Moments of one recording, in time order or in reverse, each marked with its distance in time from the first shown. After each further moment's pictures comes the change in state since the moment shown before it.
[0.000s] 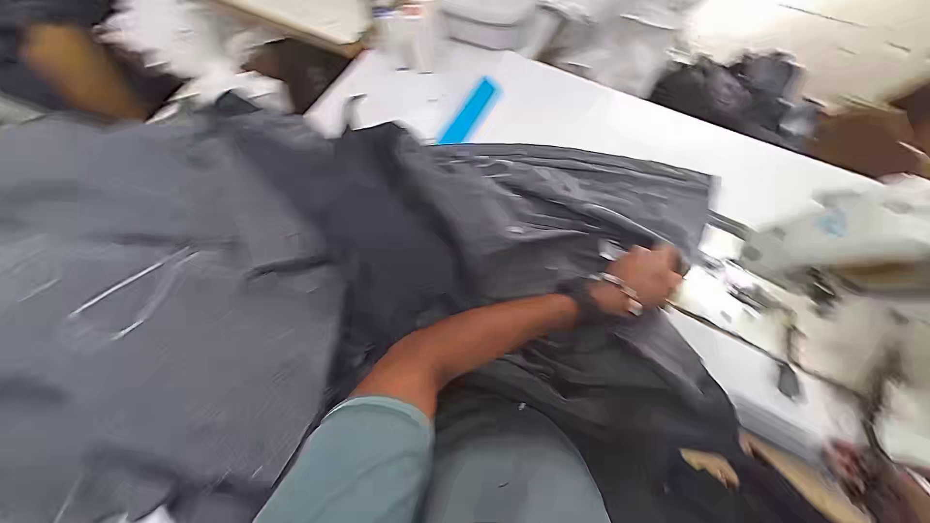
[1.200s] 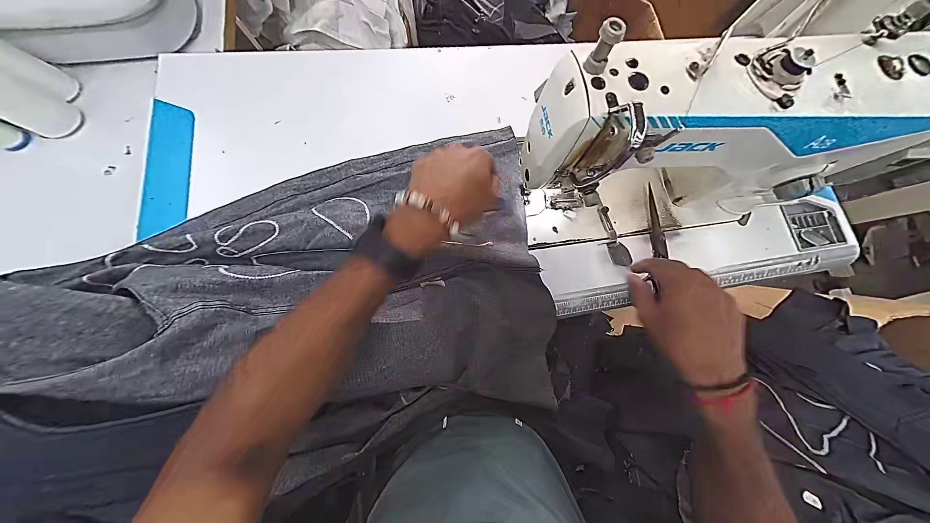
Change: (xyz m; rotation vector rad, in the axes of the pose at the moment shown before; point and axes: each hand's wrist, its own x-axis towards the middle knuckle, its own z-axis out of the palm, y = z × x) left_hand 0.081 0.052 -0.039 0.728 -0.196 0.179; right_hand -0.014 -0.101 0.100 -1.046 0.153 -0.034
